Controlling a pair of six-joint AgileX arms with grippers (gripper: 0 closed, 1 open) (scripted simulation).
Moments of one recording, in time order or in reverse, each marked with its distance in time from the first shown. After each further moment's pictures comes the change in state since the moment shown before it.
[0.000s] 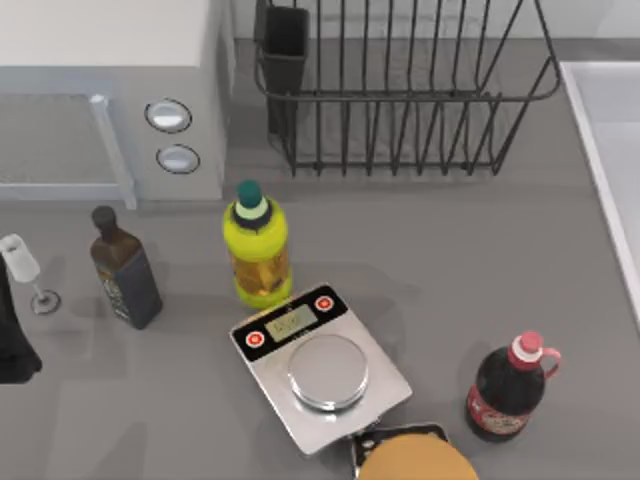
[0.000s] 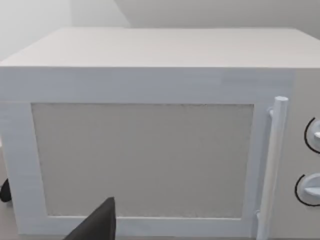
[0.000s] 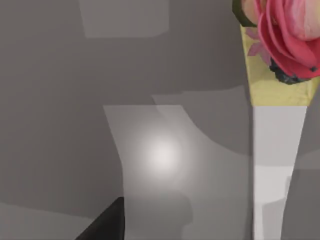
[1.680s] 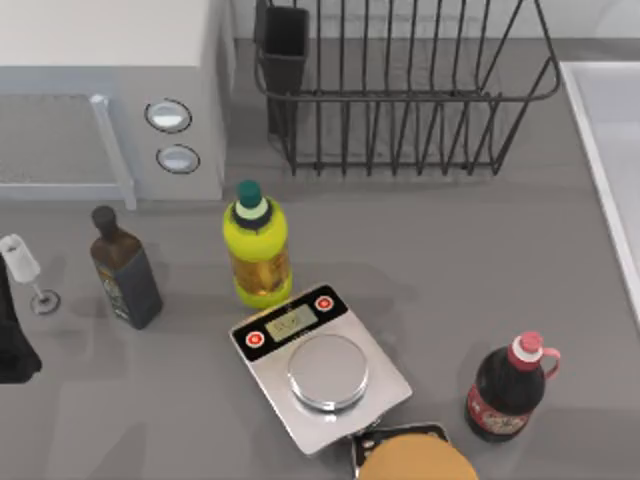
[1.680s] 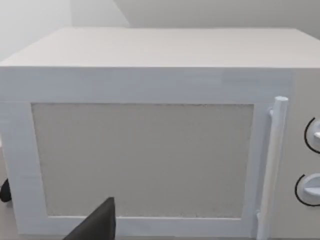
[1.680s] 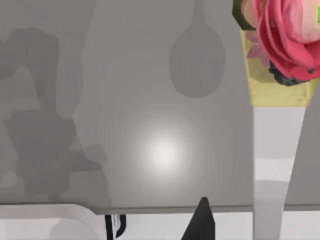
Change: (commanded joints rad) left arm 0.000 0.000 0.000 0.000 0.000 0.000; right arm -0.013 -0.237 0.706 -0.915 -0.014 -0.011
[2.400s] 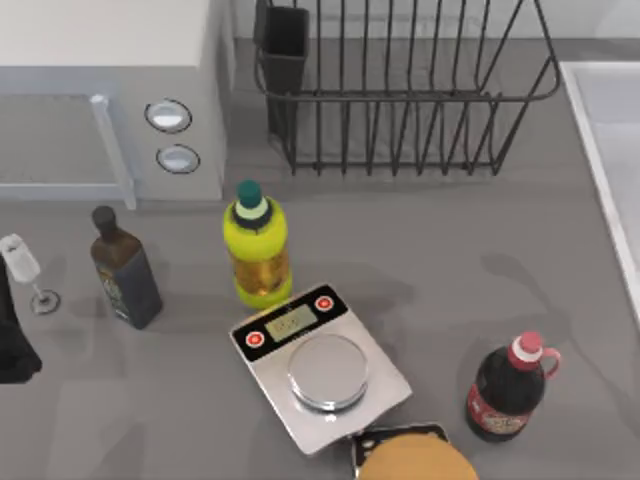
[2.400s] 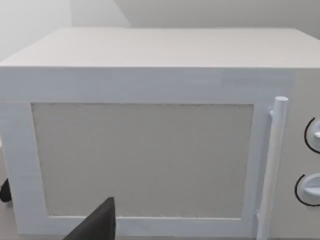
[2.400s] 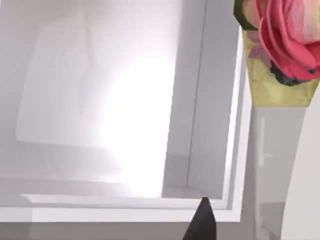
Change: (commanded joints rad) left arm 0.000 0.000 0.000 0.000 0.000 0.000; right arm 0.551 0.020 0.048 0.429 0.329 0.249
